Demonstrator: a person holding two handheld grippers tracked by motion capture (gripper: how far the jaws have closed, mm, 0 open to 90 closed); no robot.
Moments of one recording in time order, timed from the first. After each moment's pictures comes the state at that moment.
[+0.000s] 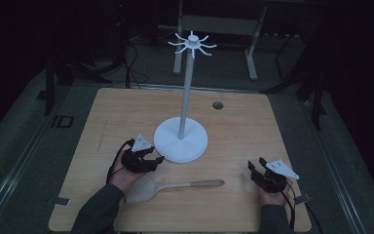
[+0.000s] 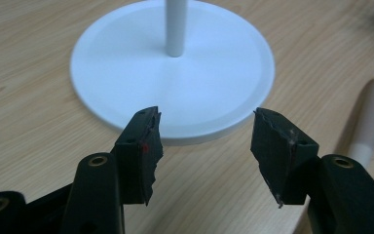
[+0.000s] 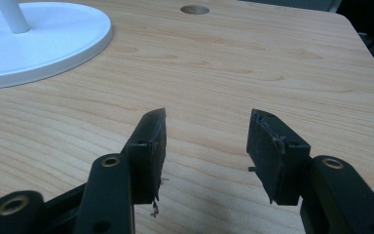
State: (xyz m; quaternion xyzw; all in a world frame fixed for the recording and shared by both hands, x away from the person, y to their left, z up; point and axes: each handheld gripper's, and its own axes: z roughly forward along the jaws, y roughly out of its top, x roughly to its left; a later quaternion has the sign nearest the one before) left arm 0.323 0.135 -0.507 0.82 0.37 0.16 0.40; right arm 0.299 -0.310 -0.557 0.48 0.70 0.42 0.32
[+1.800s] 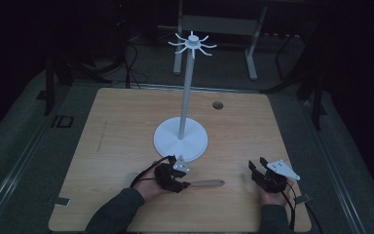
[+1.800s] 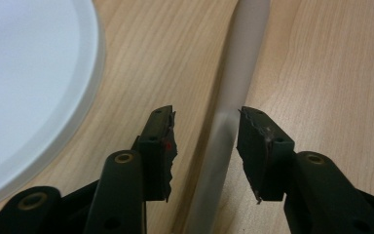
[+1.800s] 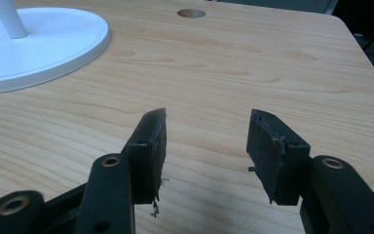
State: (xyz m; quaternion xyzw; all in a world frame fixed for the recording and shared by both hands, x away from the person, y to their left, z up) left arm 0.306 0.045 -0.528 0.93 0.19 0.06 0.31; right arm 0.298 -0.311 -0.557 0.48 0.69 0.43 0.32
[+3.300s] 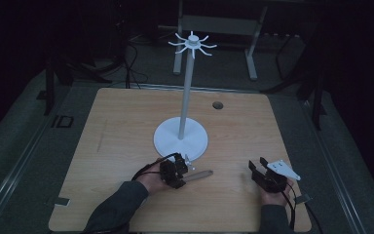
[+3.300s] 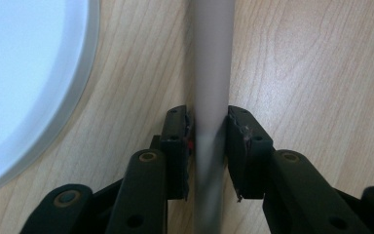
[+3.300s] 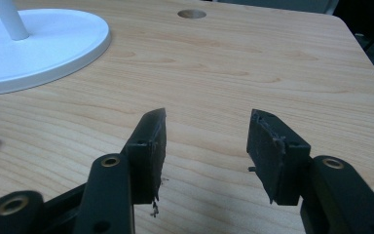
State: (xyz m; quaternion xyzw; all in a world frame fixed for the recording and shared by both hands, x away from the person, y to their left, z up) left arm 0.324 0.028 -0.527 0.97 0.19 0.04 0.17; right arm 0.298 -0.311 -0.557 0.48 0.69 0.43 0.32
